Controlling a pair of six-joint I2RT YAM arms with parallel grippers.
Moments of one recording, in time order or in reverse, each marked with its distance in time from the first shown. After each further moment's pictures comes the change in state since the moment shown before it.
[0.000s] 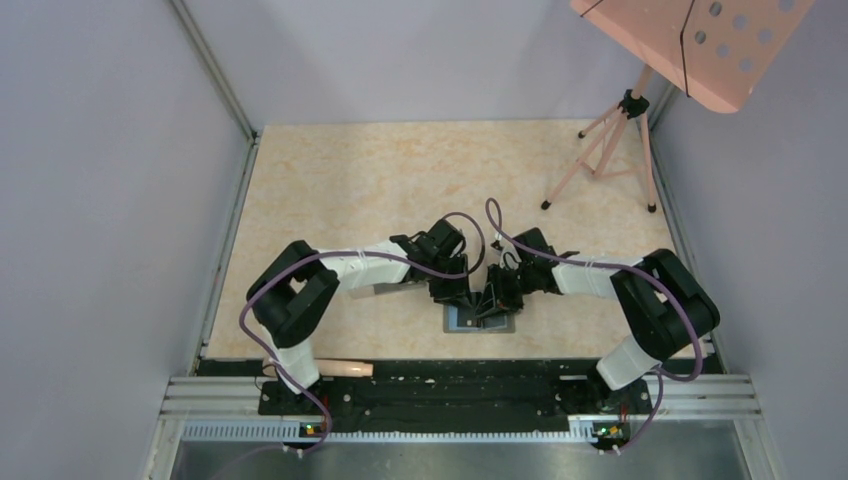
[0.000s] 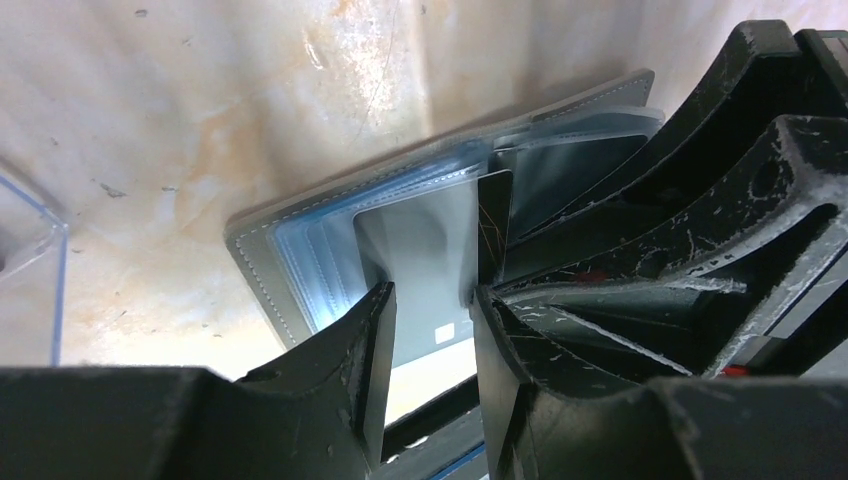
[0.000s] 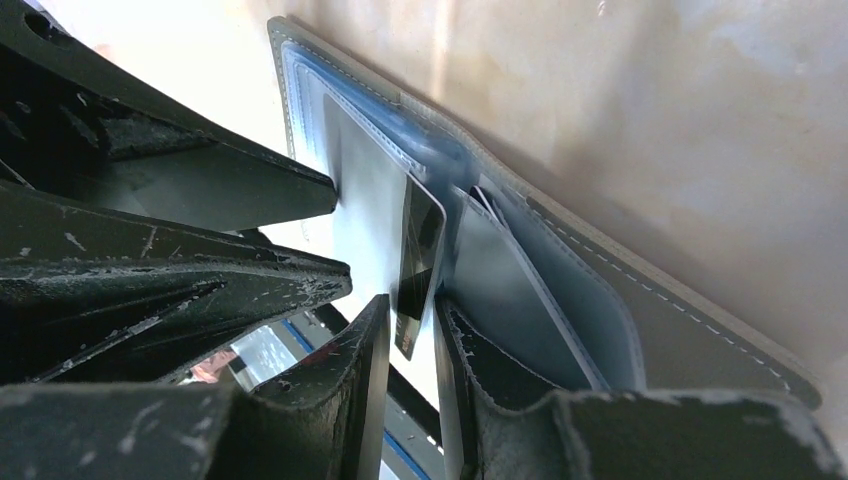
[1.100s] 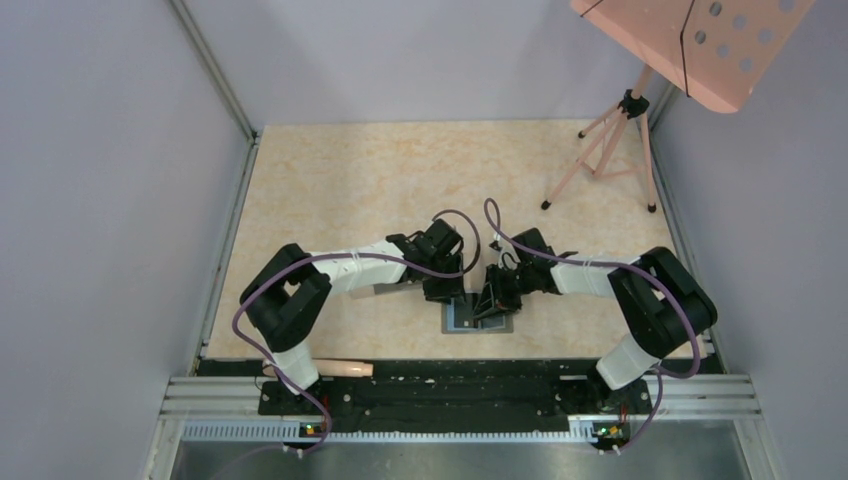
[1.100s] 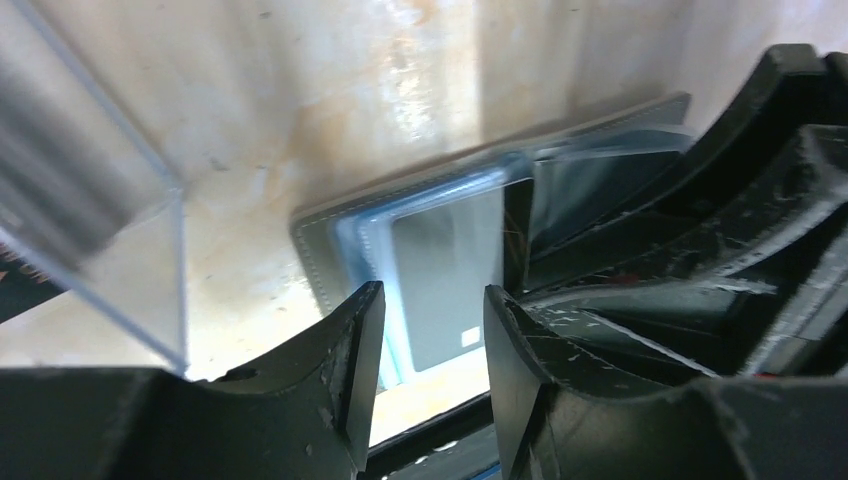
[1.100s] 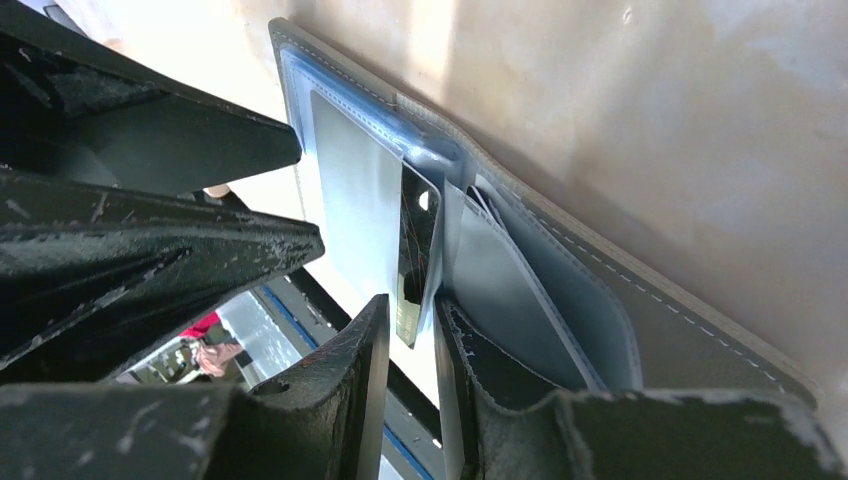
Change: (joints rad) left arm 0.000 -0.041 -0.003 -0.051 -0.095 0.015; right arm 0.002 0.013 0.000 0.017 -0.016 0.008
